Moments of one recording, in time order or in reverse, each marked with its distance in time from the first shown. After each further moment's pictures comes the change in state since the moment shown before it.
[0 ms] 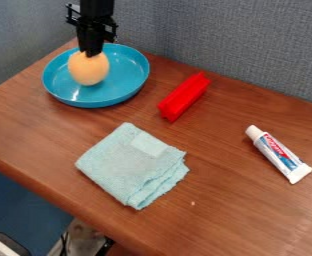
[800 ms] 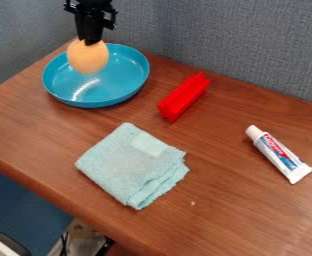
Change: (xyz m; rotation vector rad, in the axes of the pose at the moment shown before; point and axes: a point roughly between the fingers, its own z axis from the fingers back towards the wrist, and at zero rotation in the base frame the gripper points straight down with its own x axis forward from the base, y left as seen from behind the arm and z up) arm -0.003 0.000 0.021 0.001 -0.025 0.007
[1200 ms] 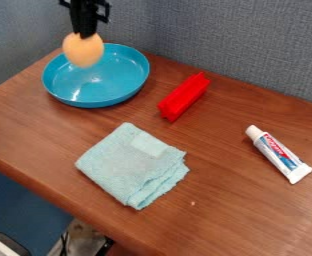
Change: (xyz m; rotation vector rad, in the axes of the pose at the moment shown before) arm 0.011 0.019 -0.009 -0.003 -0.012 0.038
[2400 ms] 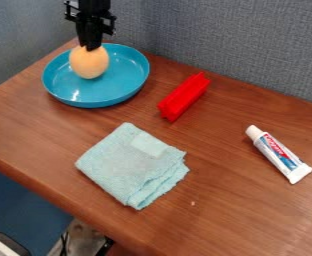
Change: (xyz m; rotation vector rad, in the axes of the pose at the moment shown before) arm 0.009 -0.002 -0.012 -0.037 0.008 -0.004
